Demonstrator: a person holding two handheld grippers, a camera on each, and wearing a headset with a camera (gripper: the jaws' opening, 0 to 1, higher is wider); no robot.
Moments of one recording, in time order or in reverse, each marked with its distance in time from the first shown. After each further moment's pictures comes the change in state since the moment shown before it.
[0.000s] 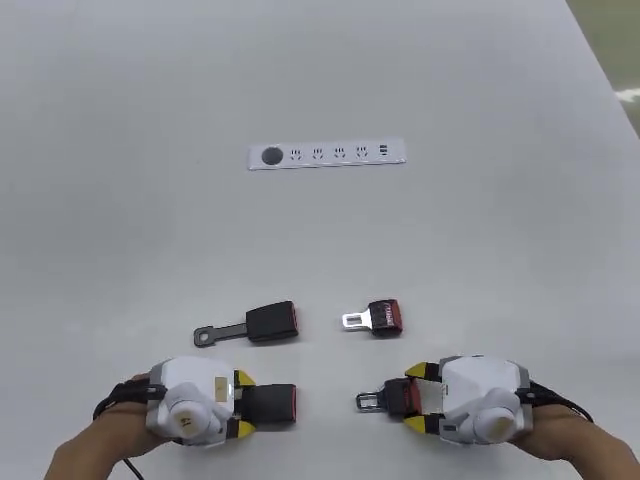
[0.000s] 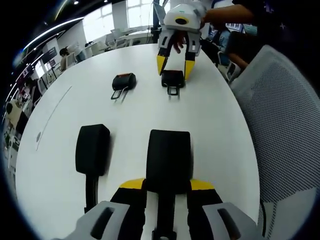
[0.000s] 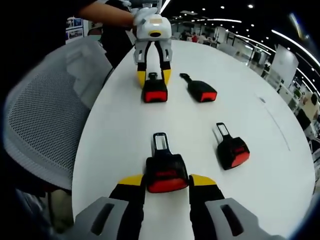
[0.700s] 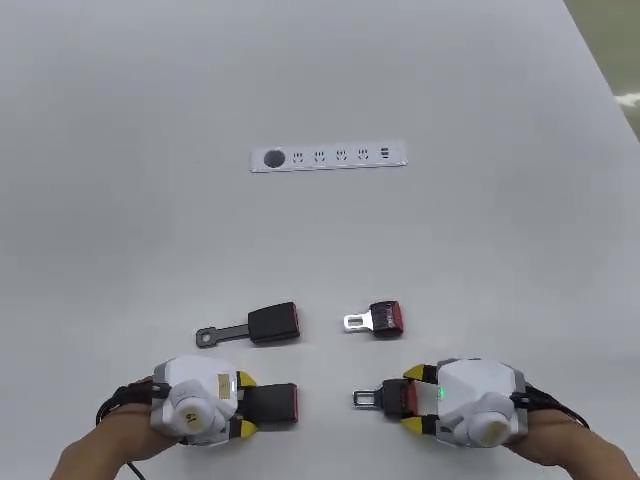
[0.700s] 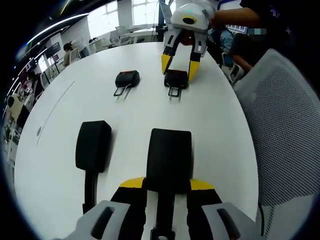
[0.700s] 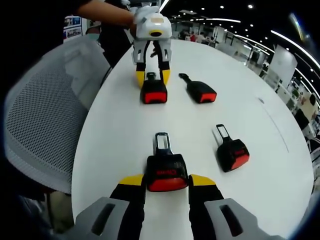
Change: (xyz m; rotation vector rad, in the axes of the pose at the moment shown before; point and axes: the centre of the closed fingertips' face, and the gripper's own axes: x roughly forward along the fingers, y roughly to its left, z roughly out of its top) left arm 0.000 0.001 -0.001 -0.042 0.012 0.008; right arm 0.003 0.000 0.004 0.006 0.007 -0.020
